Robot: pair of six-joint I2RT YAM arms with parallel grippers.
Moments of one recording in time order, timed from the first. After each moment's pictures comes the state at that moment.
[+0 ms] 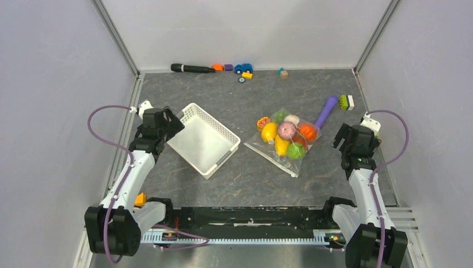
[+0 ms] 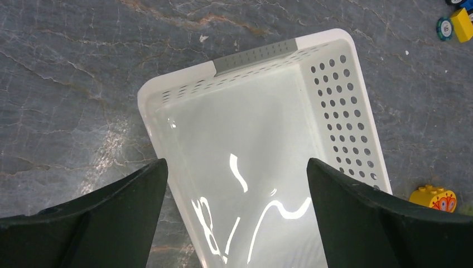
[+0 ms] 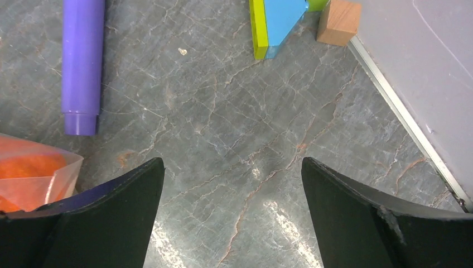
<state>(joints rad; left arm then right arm) -0.07 1.06 0.76 -0.36 -0.23 -0.62 -0.19 0.87 0.52 -0.27 0.32 0.22</state>
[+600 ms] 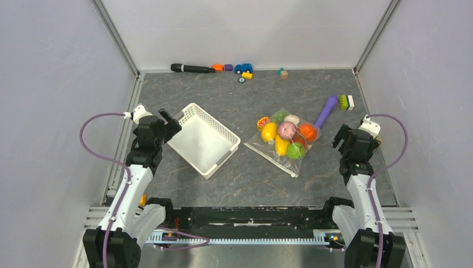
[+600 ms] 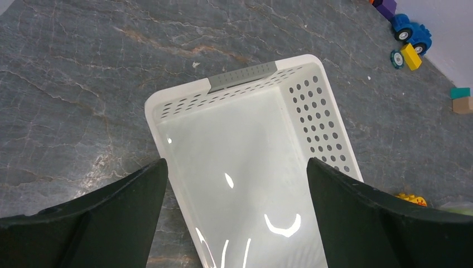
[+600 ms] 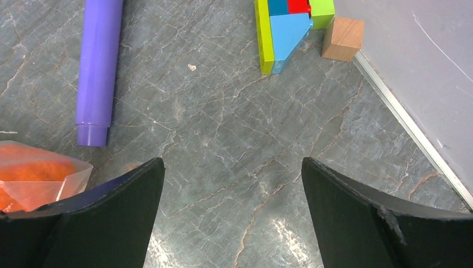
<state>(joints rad) -0.07 0.88 0.67 -0.29 -0.26 -0.61 -0.19 0.83 0.44 -0.15 0.31 0.22</state>
